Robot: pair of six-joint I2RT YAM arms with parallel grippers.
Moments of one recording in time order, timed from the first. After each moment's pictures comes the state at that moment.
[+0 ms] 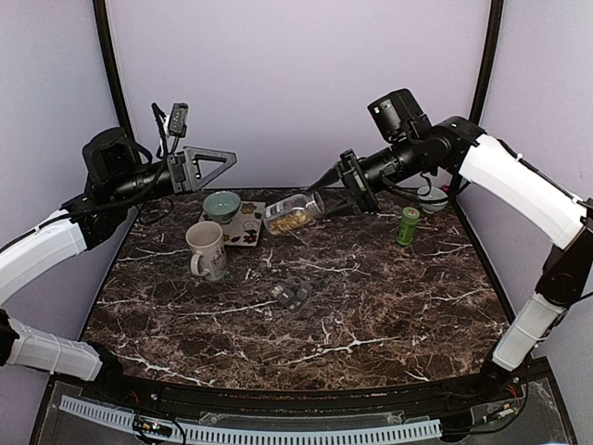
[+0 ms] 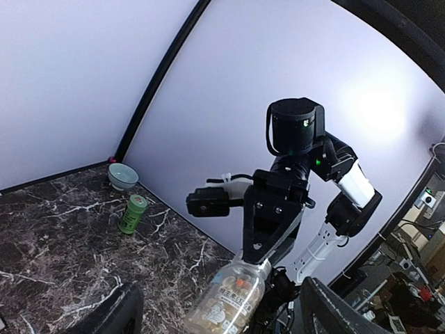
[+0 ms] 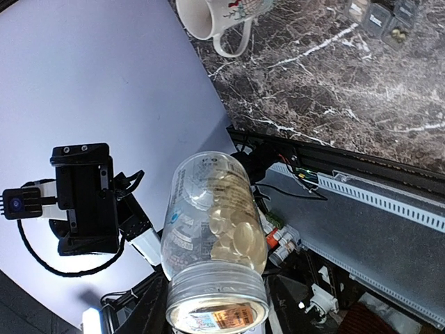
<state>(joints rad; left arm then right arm) -0.52 1.16 1.05 0.18 0.68 -0.59 0.76 1.64 1.79 -0.87 -0.76 1.49</state>
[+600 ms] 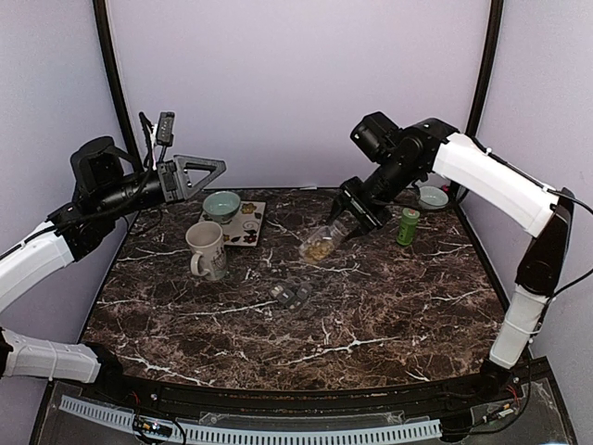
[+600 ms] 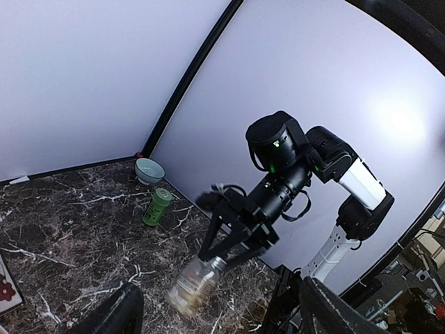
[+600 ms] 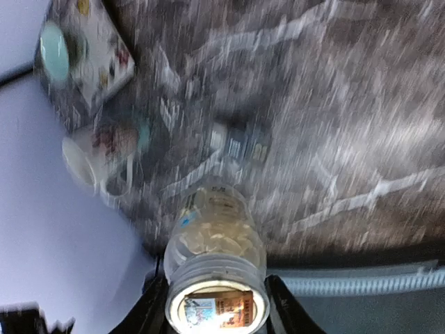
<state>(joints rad) -0.52 1.05 1.00 0.07 0.57 -0.56 0.74 1.78 1.88 -1.20 -0.46 1.49</state>
